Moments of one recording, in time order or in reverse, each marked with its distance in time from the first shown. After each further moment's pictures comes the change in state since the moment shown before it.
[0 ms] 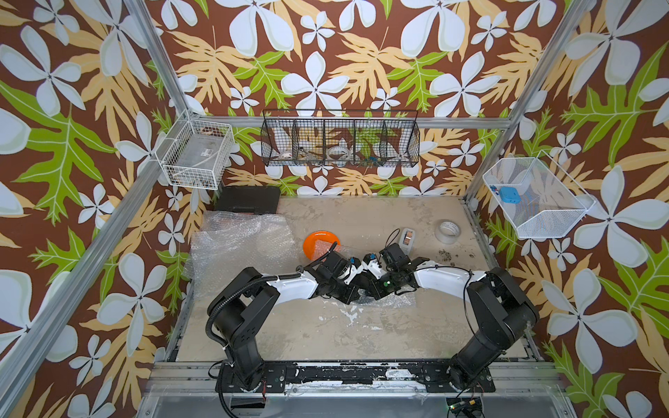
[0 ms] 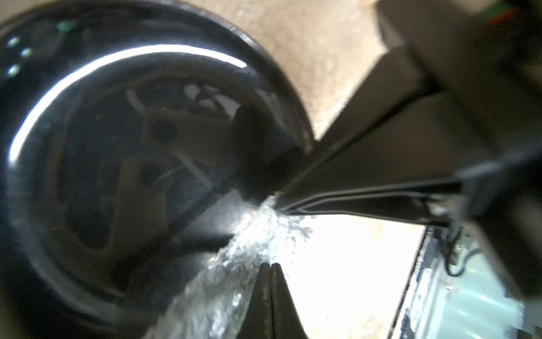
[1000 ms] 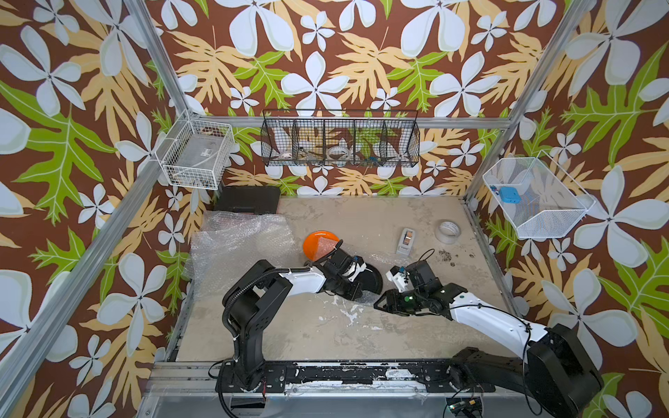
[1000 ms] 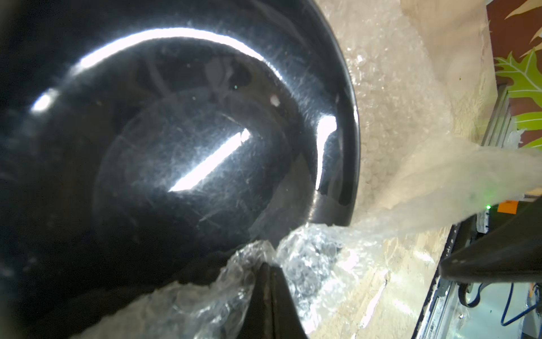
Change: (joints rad) left arm 0.002 0.107 0.090 -0.040 -0.015 -0.027; right arm -0.034 -0.478 -0.338 0.042 -0.120 0.513
